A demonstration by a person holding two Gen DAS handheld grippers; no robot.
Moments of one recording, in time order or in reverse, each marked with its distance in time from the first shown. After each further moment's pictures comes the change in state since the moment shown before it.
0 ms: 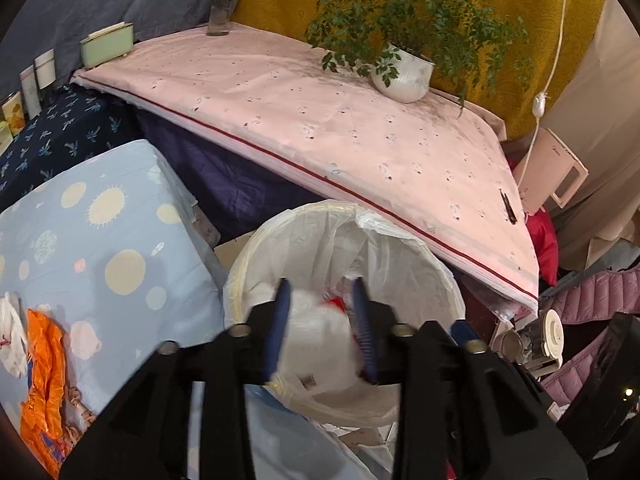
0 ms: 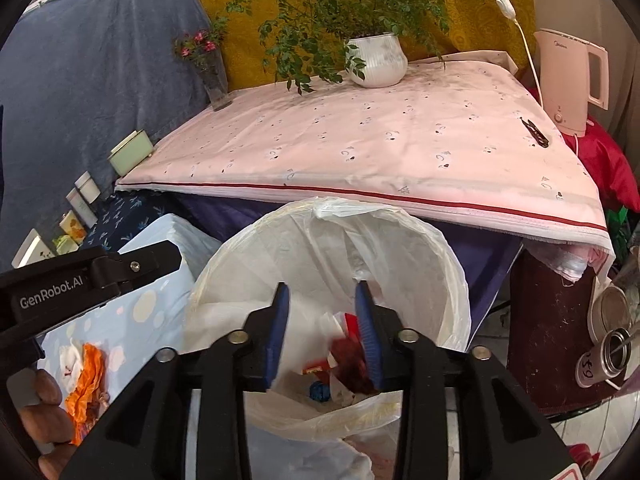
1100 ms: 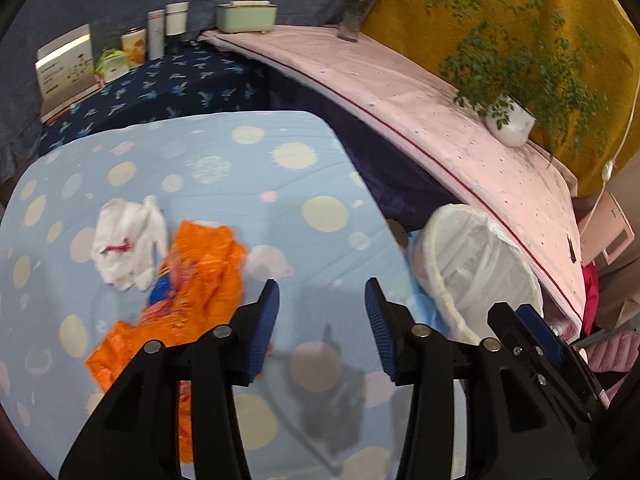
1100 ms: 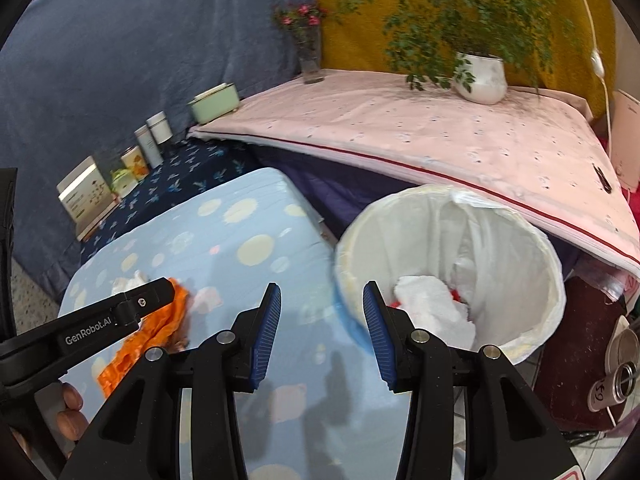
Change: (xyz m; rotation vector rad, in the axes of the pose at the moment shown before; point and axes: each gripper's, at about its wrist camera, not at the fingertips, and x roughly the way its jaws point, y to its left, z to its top) left arm -0.098 0.144 -0.070 -0.257 -0.049 0.221; right arm -0.042 0.129 -0.046 -0.235 0.049 0.159
